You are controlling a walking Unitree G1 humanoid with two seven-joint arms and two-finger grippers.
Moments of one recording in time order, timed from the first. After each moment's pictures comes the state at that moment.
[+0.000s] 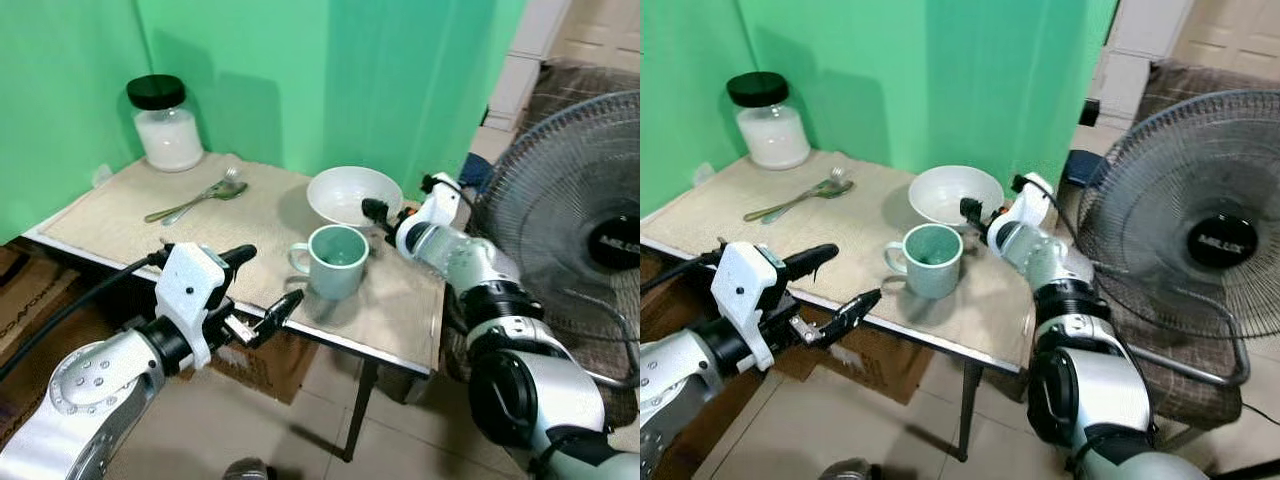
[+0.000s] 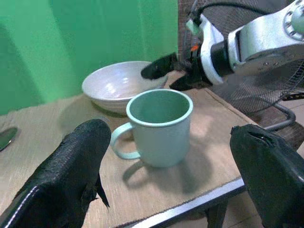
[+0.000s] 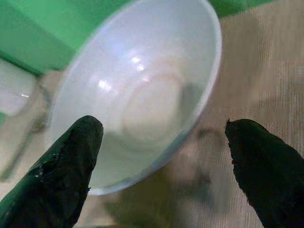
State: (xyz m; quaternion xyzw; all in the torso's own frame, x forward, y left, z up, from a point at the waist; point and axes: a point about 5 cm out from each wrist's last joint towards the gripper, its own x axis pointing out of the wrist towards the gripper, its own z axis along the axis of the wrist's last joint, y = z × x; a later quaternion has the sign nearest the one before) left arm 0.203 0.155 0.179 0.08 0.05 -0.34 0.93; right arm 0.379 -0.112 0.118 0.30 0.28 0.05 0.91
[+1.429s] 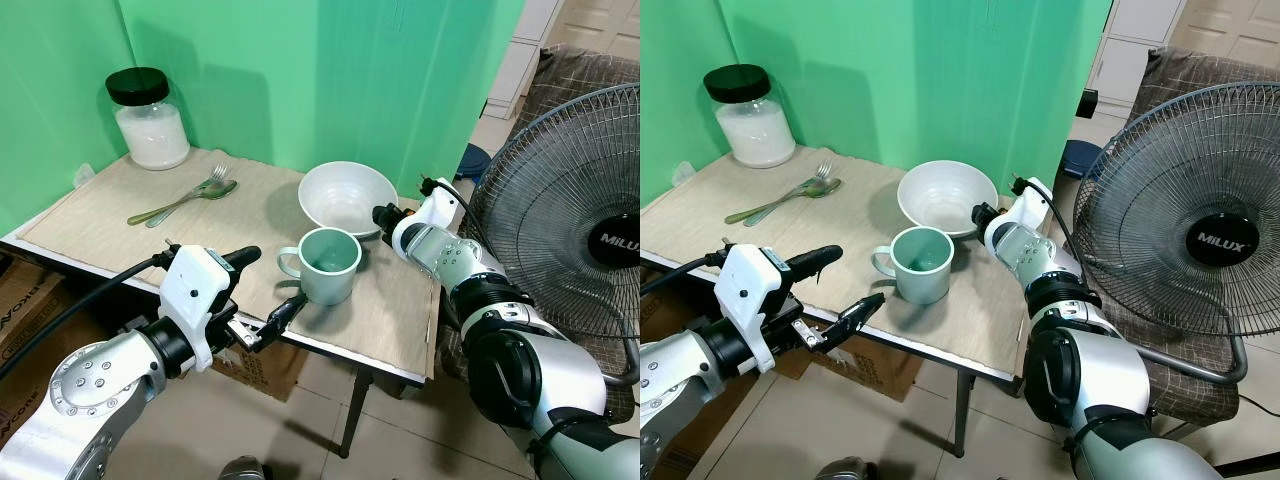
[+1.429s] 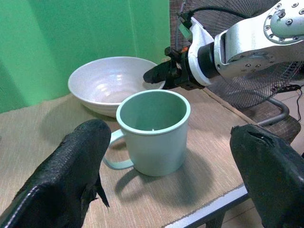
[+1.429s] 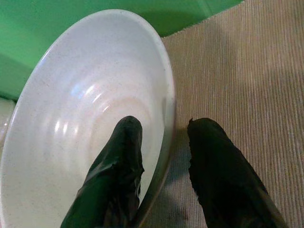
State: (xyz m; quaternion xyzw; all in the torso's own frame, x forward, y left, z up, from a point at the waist) left arm 0.202 0.152 0.181 0.09 0.05 -0.36 0.93; right arm 0.385 -0.112 0.115 0.34 0.27 0.02 0.90
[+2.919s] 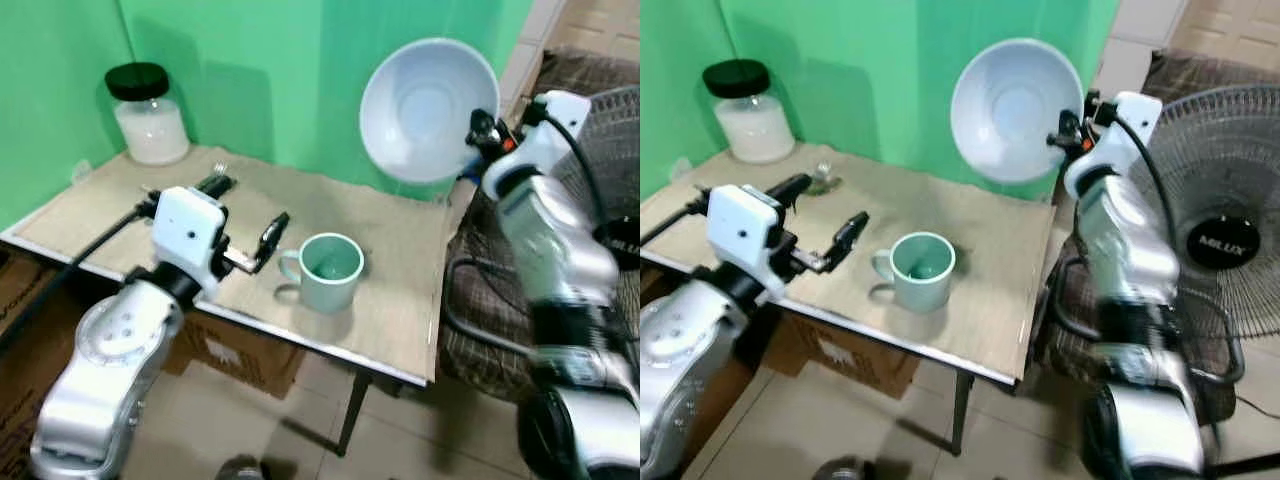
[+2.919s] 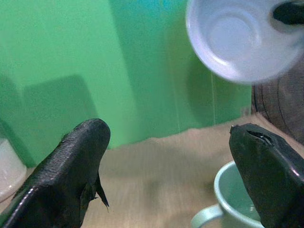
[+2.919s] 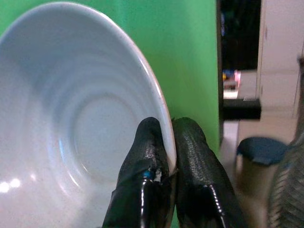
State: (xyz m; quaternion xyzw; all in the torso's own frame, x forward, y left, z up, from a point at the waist) left arm 0.244 0.148 0.201 0.11 -0.07 -0.22 0.97; right arm 0.355 -0.194 0.222 0.09 -0.06 0.05 0.99
